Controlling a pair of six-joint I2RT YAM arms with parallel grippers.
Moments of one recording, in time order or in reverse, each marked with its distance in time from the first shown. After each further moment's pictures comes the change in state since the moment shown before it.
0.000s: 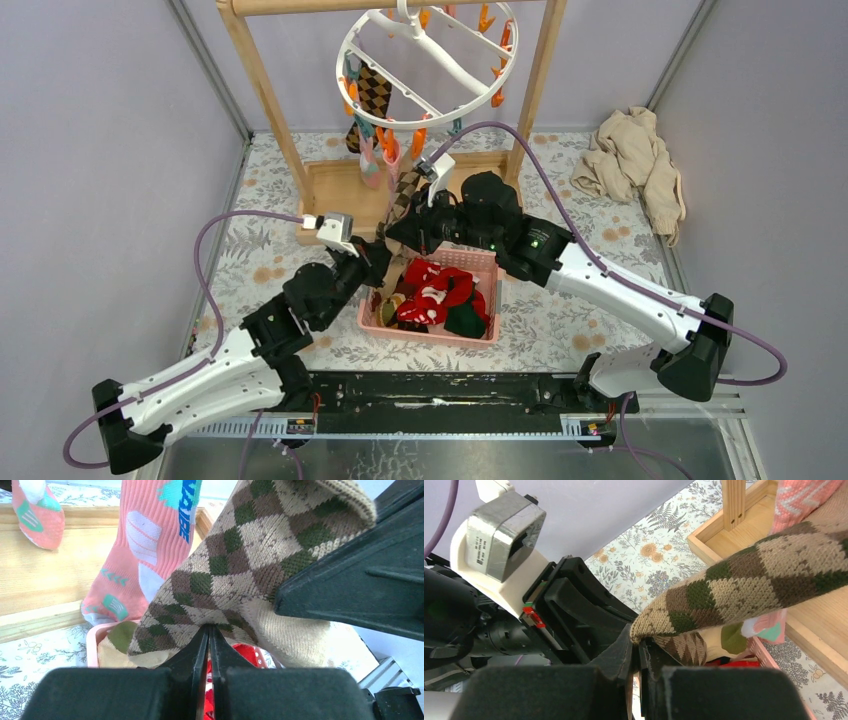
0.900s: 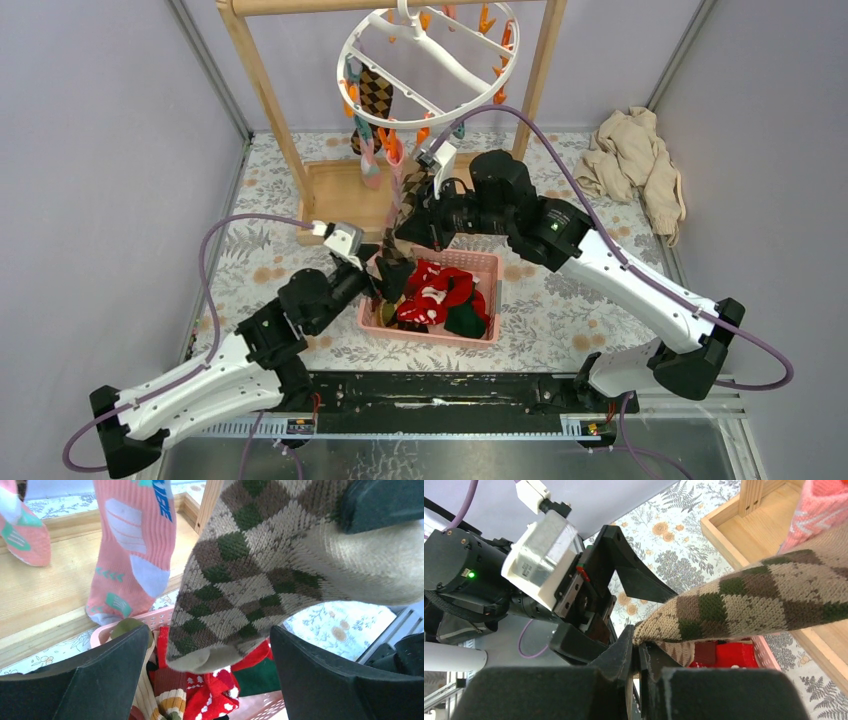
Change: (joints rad) left arm -0.002 -0.084 -0.034 -0.051 0.124 0.139; right arm -0.032 0.018 0.201 -0.276 -0.124 -0.096
